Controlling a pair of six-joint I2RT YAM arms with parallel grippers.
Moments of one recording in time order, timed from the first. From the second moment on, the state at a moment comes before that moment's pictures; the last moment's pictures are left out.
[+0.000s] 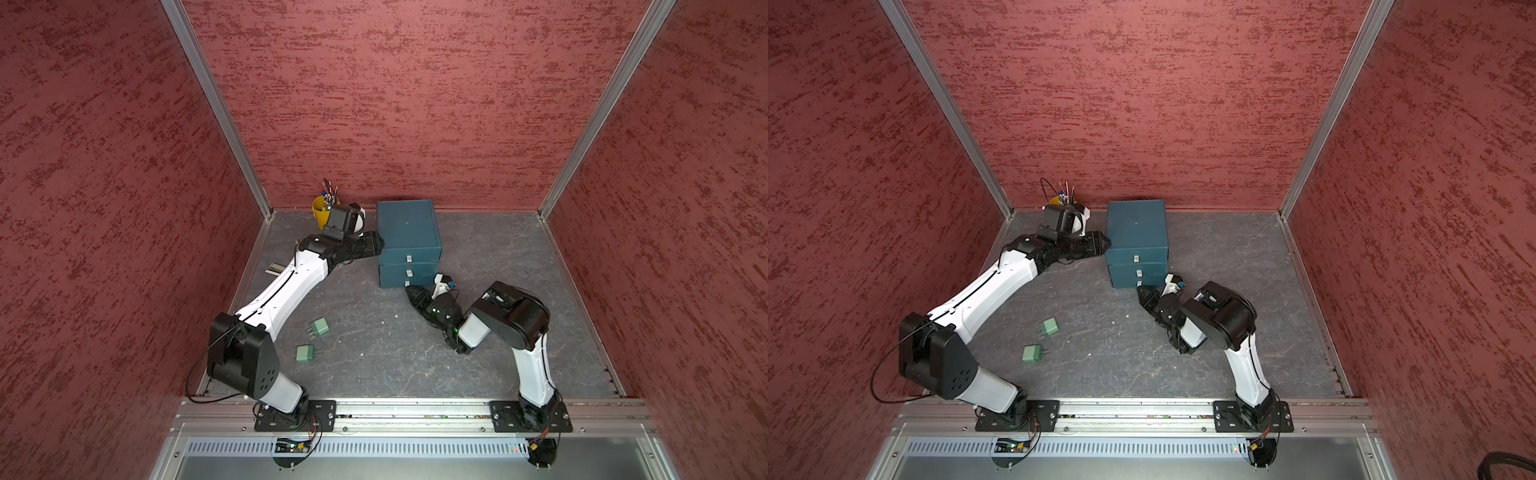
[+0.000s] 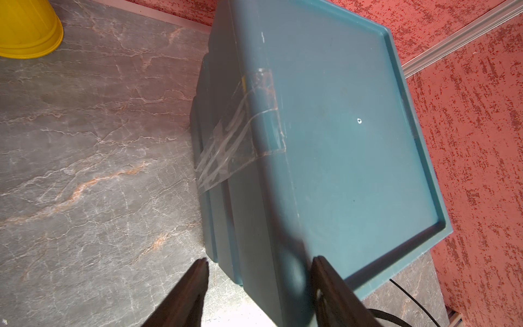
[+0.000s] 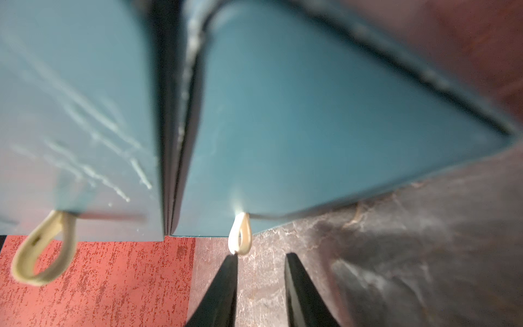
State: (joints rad) left arm -0.37 1.54 1.36 -0.56 0.18 -0.48; right arm 0.72 2.09 0.61 1.25 0.08 1.28
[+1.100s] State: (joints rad) left arm -0.36 1.54 1.35 -0.56 0.18 -0.47; right arm 0.70 2.09 0.66 1.20 0.09 1.25
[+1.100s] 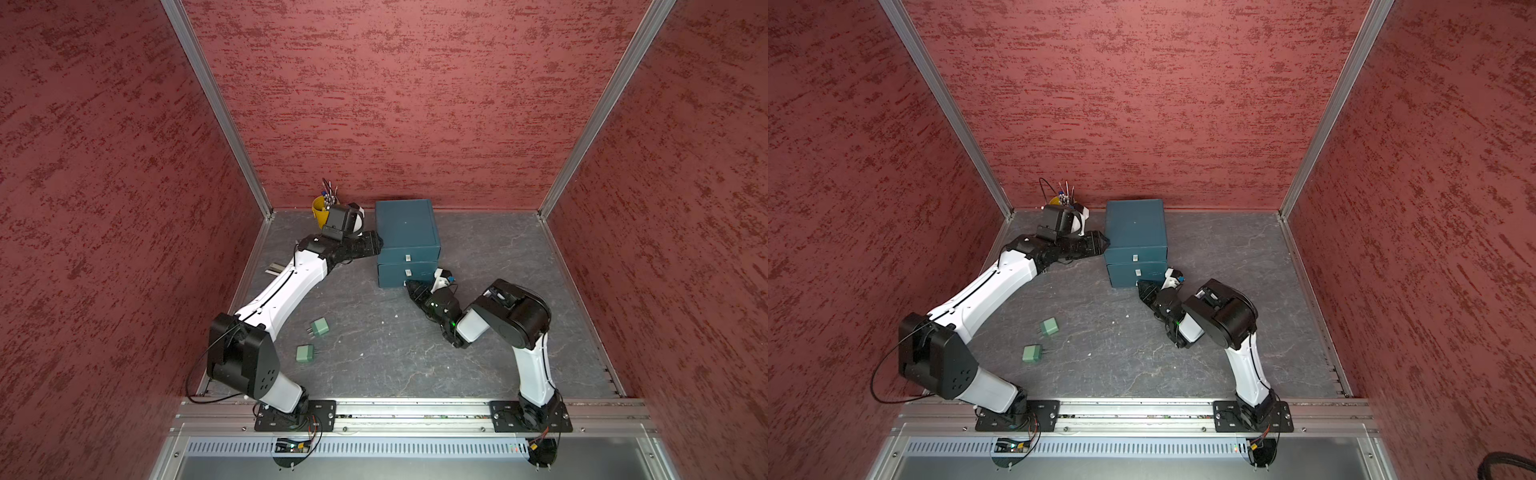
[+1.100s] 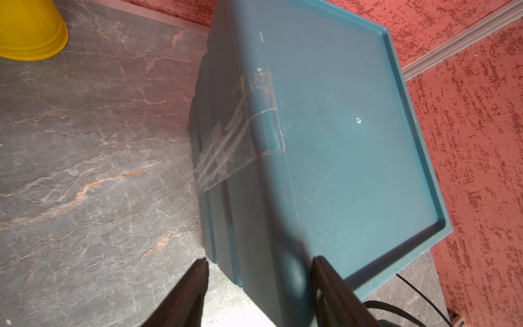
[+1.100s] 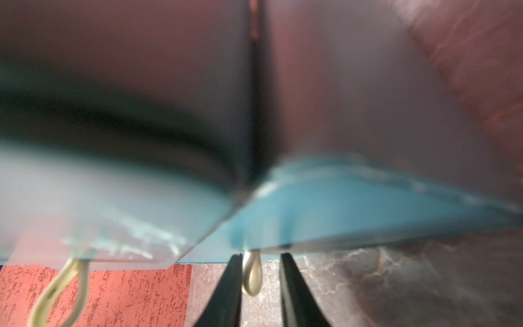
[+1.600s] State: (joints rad) left arm -0.36 1.54 1.35 -0.56 0.18 -0.47; right arm 0.70 2.09 0.70 1.16 0.07 1.24
